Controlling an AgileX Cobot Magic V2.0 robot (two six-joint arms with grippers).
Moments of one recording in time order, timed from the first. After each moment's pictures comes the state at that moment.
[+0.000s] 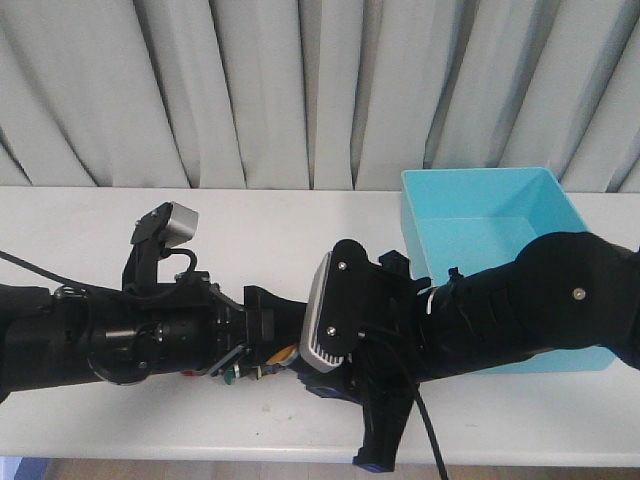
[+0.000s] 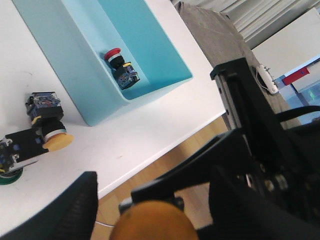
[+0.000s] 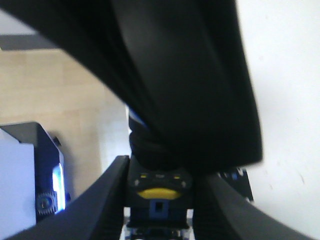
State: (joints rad) left arm -0.49 1.37 -0.73 -1.68 0.57 1.08; right arm 0.63 1.41 -0.94 0.56 0.60 -1.16
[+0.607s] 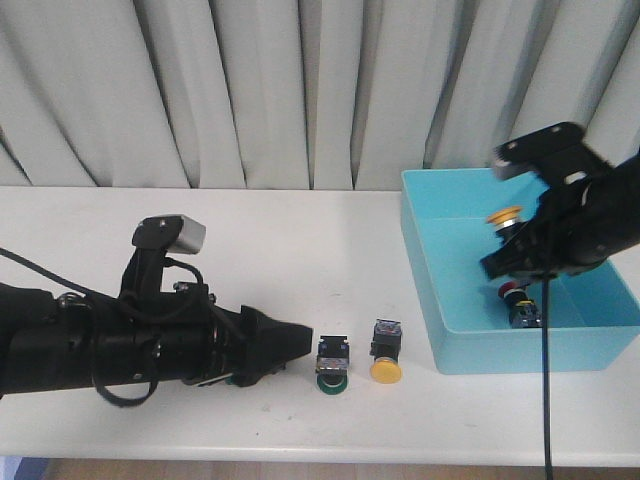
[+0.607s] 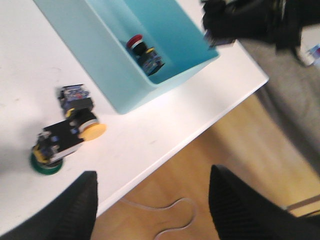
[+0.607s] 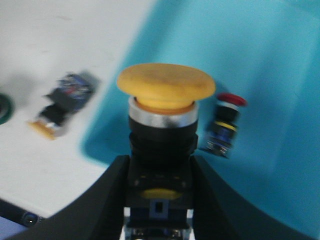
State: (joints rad) left arm -0.49 1.37 -0.73 -1.51 0.51 1.08; right arm 0.17 1.48 -1.15 0.00 0.81 -0.24
